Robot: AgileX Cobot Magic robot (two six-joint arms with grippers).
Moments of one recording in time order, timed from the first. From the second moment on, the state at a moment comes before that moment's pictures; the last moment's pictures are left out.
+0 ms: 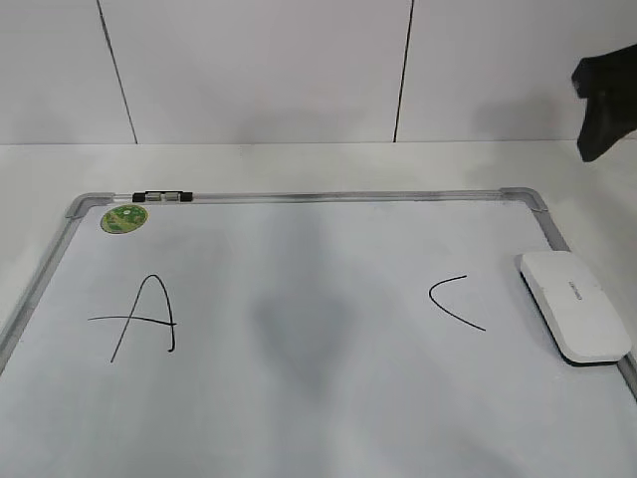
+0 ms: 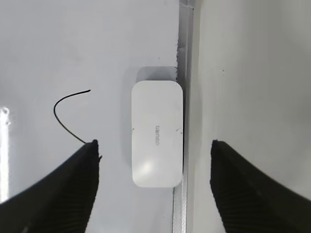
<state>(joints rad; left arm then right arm) -0.01 1.68 -1.32 -0.10 1.21 0.16 0.15 1.55 -1.46 -0.06 1.23 0.10</state>
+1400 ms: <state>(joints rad) -0.01 0.44 -0.99 -0.13 1.20 0.18 0.15 0.43 -0.67 -0.08 1.23 0.07</state>
